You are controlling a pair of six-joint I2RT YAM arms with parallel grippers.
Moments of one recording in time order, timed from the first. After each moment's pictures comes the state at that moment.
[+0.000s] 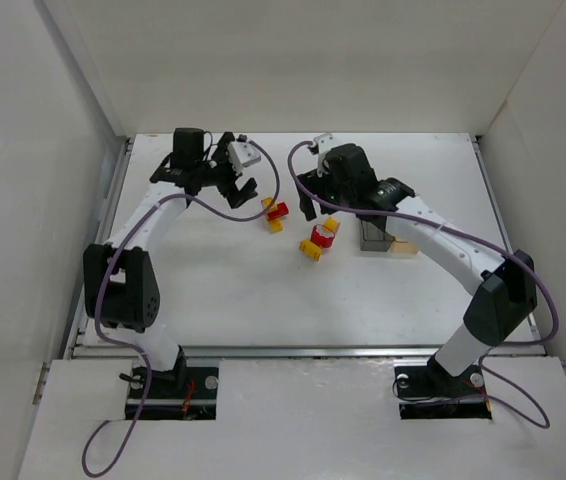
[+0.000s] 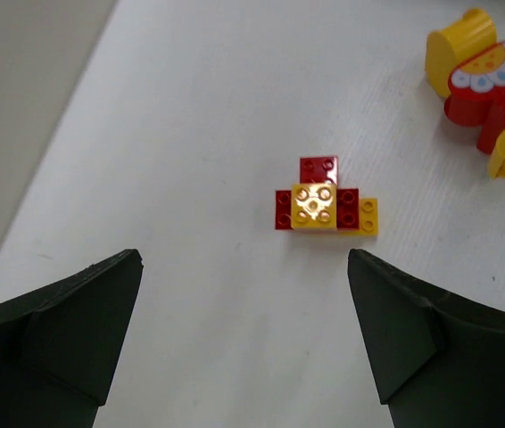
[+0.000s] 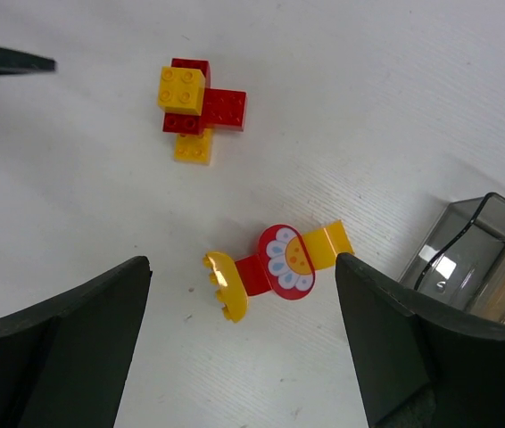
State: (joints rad) left arm -0.19 1.71 1.38 -0.36 0.70 0.77; right arm 0.66 1.61 1.48 -0.49 0.10 0.12
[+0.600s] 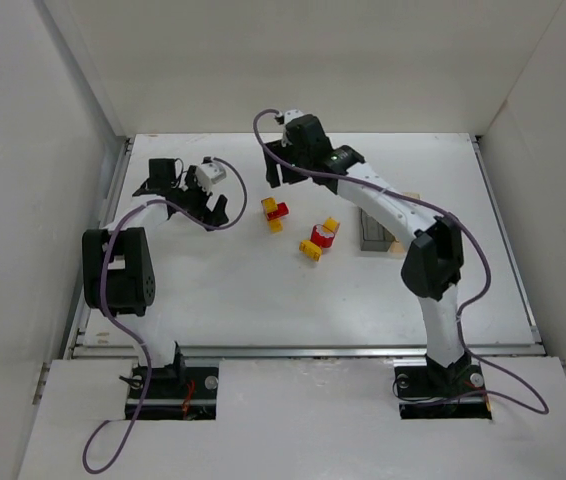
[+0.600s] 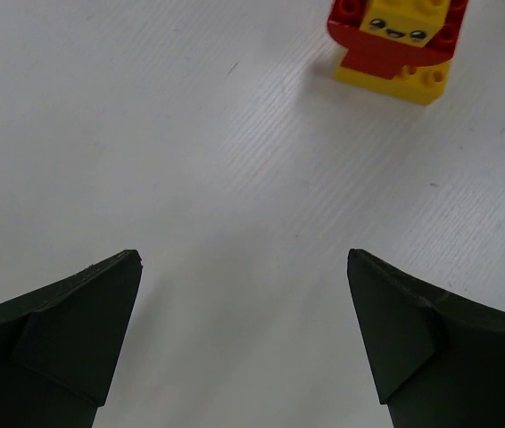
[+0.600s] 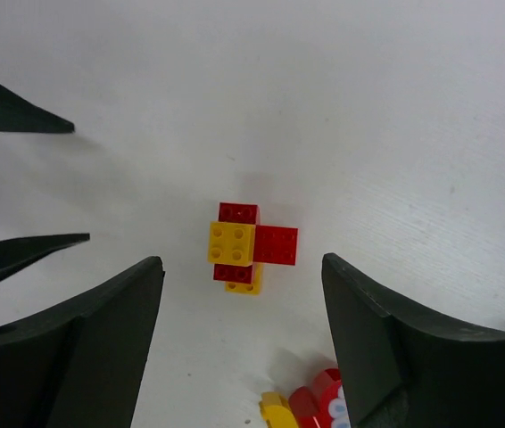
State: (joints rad) left arm 0.02 1.77 1.19 -0.31 0.73 0.69; right arm 0.65 2.06 2.03 -0.54 0.05 0.22
